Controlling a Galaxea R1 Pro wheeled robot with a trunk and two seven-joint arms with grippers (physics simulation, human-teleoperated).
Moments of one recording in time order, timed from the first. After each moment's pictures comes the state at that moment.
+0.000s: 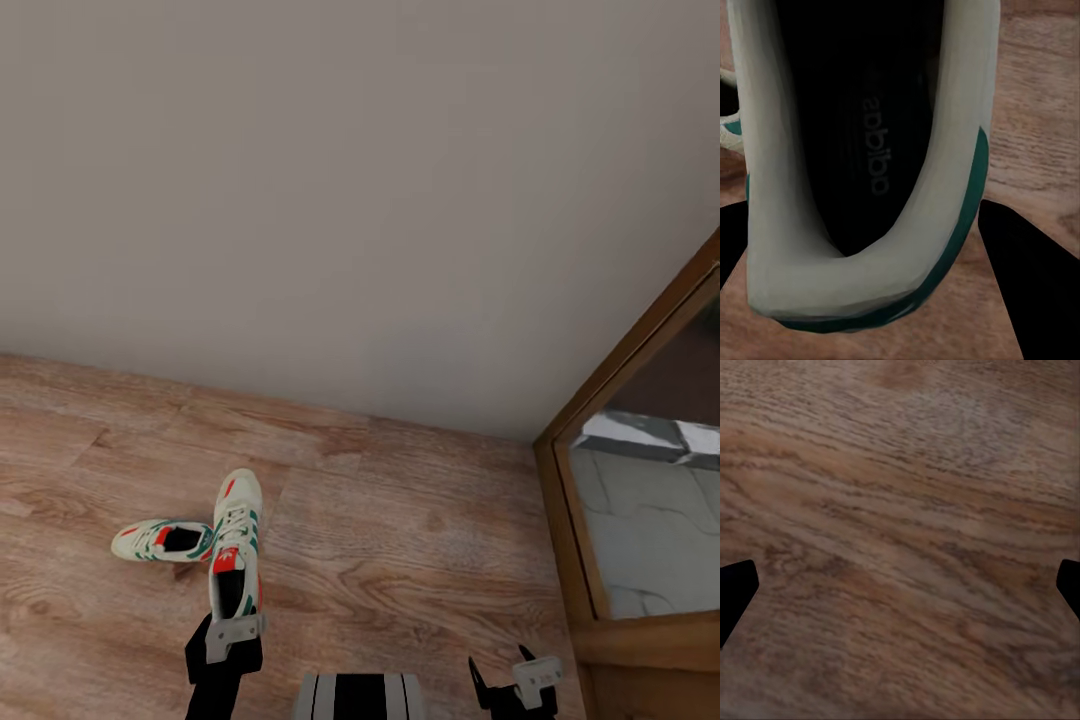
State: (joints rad) left arm 0.04 -0.06 -0.14 -1.23 0.03 -0.13 0.28; right arm -0.13 -0.01 -0.21 -0.65 0.25 -0.50 0.18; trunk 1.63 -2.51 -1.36
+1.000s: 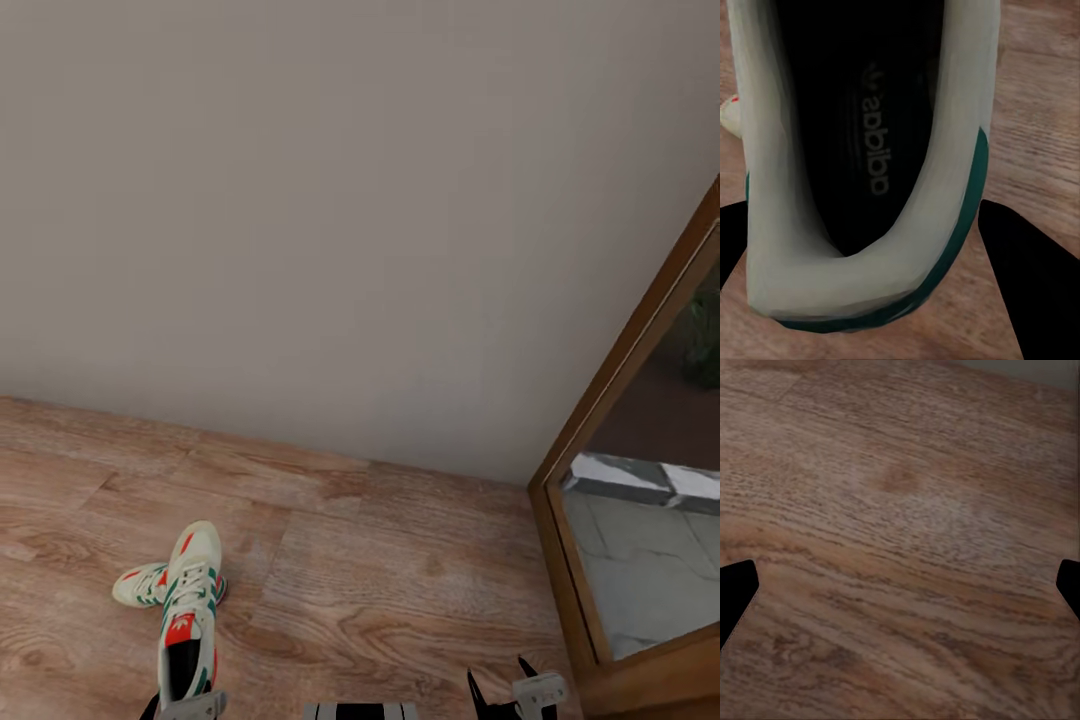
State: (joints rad) left arm 0.16 -0.03 -0.04 -1.10 0.00 -0.28 0.30; right arm -0.12 -0.01 -0.21 -0.57 0.25 -0.61 0.18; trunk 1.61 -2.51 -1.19
